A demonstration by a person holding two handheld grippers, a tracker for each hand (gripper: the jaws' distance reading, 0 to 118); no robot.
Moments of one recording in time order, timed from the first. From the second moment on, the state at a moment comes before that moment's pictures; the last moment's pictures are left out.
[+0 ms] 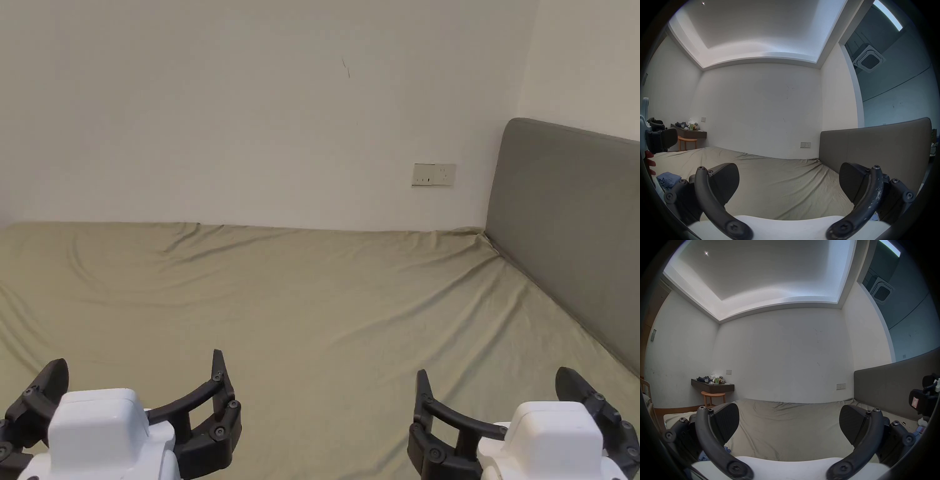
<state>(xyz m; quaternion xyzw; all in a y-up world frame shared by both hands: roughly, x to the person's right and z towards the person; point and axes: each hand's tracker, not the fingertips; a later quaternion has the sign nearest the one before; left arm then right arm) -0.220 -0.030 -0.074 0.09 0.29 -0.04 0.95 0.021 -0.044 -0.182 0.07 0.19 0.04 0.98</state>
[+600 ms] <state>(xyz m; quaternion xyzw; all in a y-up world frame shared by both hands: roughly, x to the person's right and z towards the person) -0.220 -0.029 -0.075 0.08 0.29 -0.04 0.95 0.037 -0.025 -0.200 -0.10 0.27 -0.11 0.95</state>
